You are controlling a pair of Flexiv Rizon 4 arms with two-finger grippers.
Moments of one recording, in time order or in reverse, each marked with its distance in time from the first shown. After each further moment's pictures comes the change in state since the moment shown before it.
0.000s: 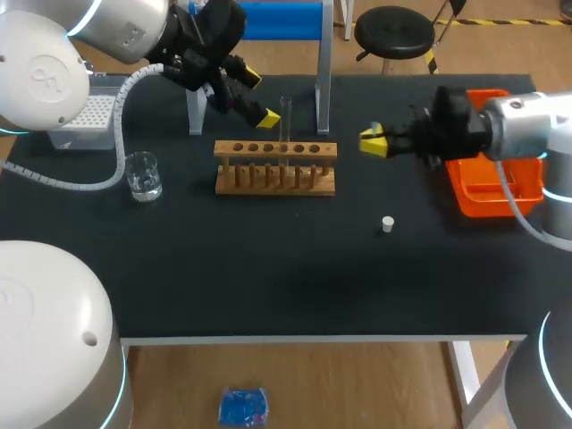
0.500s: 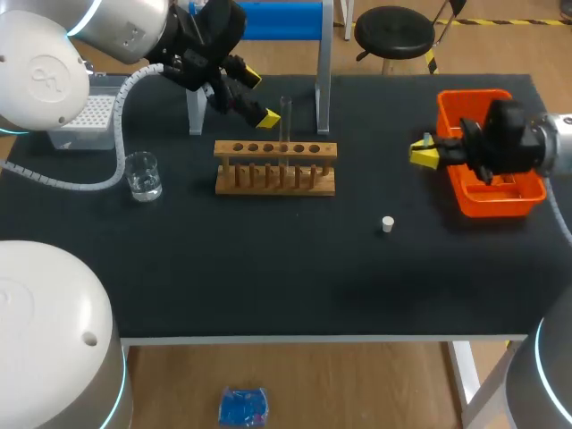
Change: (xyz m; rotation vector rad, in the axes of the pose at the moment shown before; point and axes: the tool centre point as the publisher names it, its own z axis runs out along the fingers) left arm 0.000 0.000 0.000 0.000 0.000 0.000; right arm 0.023 -0.013 -0.071 -0.014 -0.033 0.082
